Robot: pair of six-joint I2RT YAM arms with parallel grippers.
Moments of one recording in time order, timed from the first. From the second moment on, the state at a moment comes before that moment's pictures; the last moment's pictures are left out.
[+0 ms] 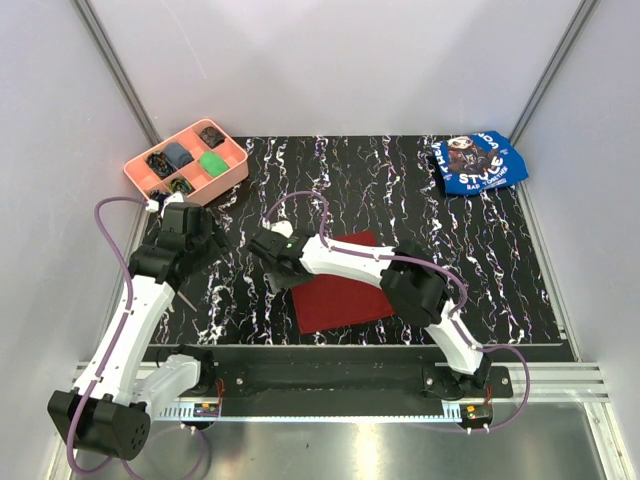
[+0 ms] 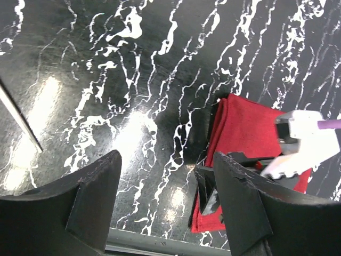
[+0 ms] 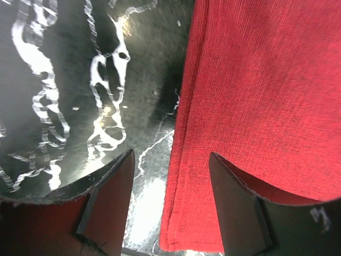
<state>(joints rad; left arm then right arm) -0.19 0.95 0.95 -0.83 -0.14 -0.70 1.08 2.19 1.79 -0.78 0.25 0.68</state>
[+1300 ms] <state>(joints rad) -0.15 1.32 0.81 -0.49 0.35 -0.69 0.92 1.90 1.34 -0.35 -0.18 0.74</state>
